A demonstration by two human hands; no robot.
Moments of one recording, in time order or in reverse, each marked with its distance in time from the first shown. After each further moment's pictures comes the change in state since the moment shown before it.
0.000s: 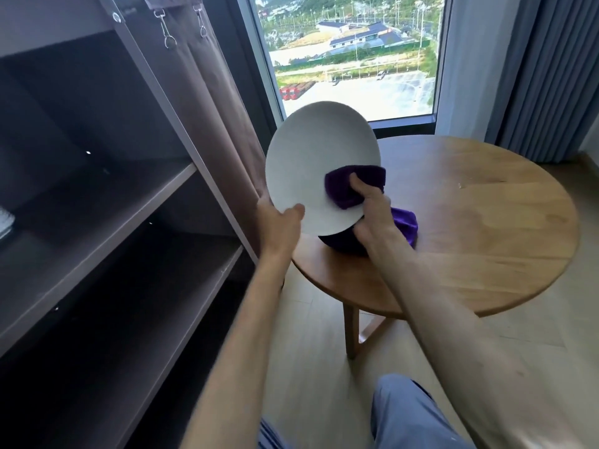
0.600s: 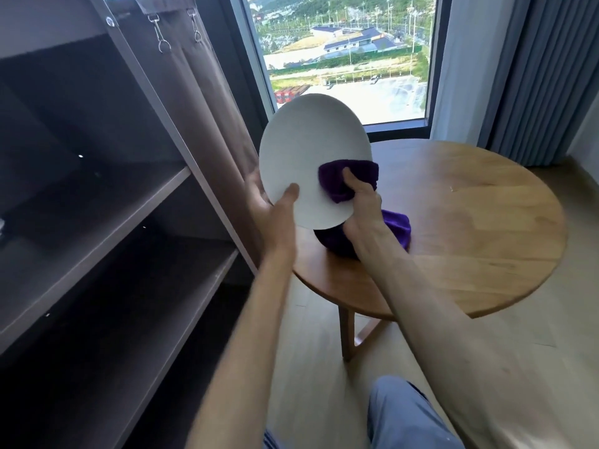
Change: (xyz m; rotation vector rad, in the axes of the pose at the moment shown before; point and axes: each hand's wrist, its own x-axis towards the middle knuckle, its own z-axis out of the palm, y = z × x) left_hand 0.003 0.016 0.013 -0.184 0.106 0.044; right_hand -0.006 -0.006 0.018 0.041 0.053 -0.020
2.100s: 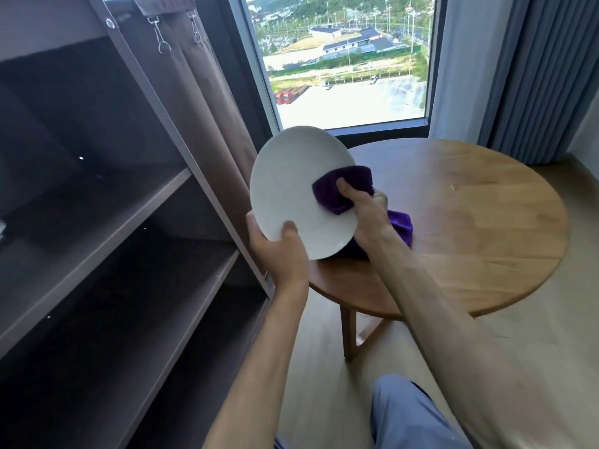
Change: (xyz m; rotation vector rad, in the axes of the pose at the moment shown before) left_hand -0.047 -0.019 -0.005 -0.163 0.186 0.000; right_hand 0.000 -0.003 -0.023 -0.282 -0.114 -0.069
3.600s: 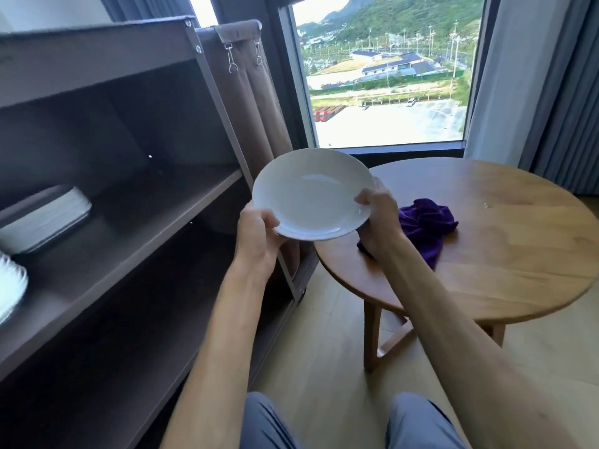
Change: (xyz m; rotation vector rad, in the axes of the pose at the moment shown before) left_hand 0.025 0.100 -0.070 0.042 -0.219 -0.285; right_hand -0.068 -0.015 0.054 -0.062 -0.214 -0.016
